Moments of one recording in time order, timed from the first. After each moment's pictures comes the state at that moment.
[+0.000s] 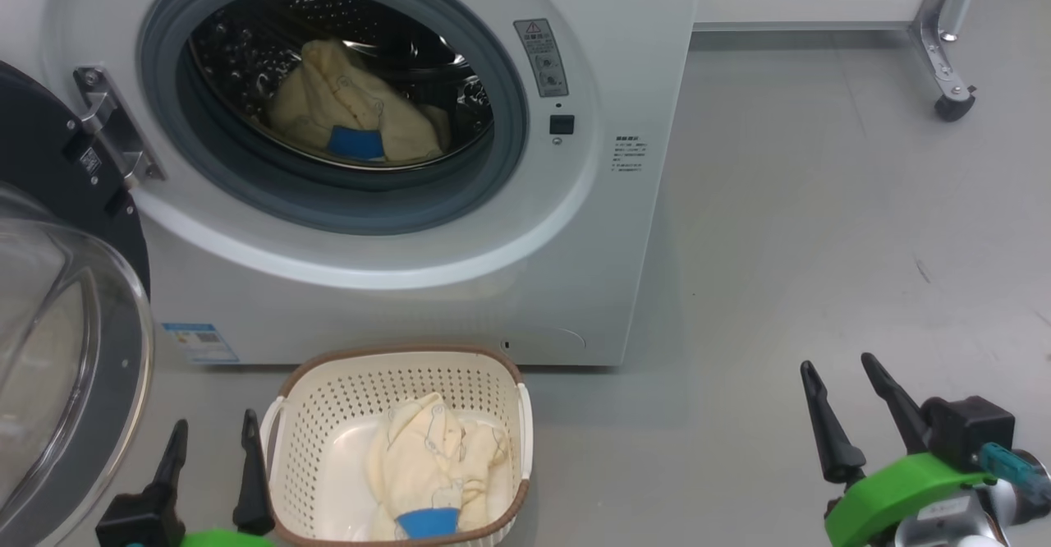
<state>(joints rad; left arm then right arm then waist) 0.02 0.35 -0.34 0.12 -0.48 0.25 -0.25 0.10 -0.04 -0.02 0.08 0.13 0.13 -0.08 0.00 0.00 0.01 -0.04</state>
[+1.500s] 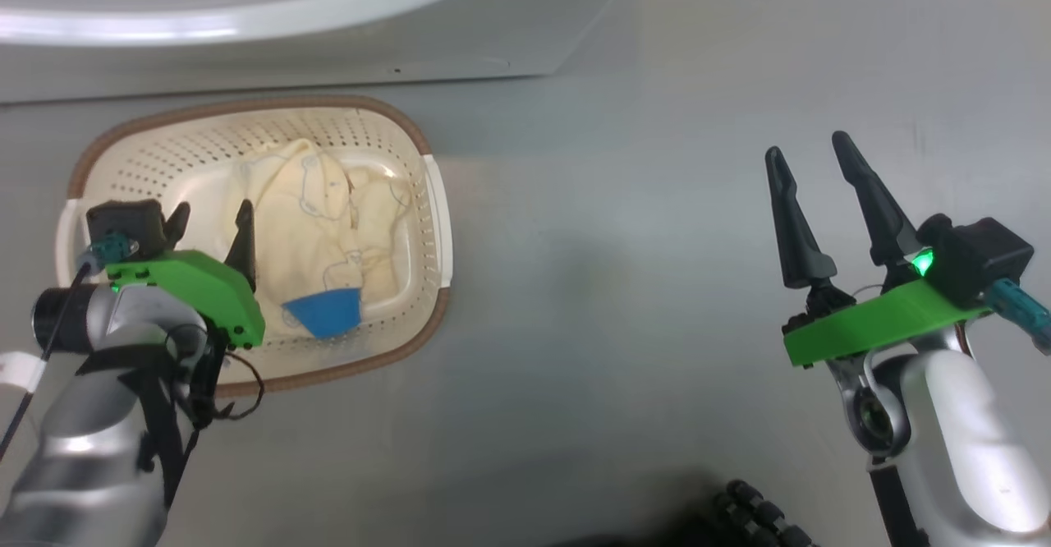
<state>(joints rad) -0.75 0.27 -0.50 0.94 -0.60 -0.13 -0.16 -0.27 -0.04 0.07 0.12 0.20 0.13 -0.22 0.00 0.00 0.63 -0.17</state>
